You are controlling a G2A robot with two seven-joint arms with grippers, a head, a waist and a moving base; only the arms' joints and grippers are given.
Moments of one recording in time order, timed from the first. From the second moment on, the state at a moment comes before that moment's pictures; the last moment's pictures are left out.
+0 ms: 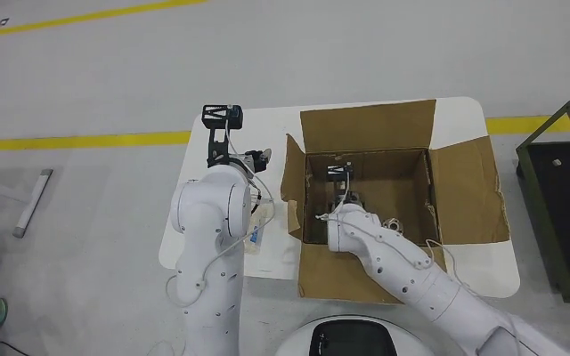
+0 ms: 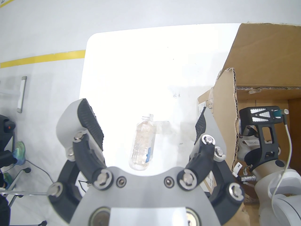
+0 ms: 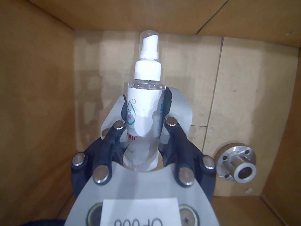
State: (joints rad) left arm 0.83 -1.63 -1.34 -1.86 1.72 0.03 -1.33; right arm -0.79 -1.45 0.78 -1.32 -1.12 0.83 0.85
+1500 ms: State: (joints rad) left arm 0.83 -1.63 -1.34 -1.86 1.72 0.03 -1.33; right arm -1.77 -1.31 1.97 -2.18 -0.91 0.26 0.77
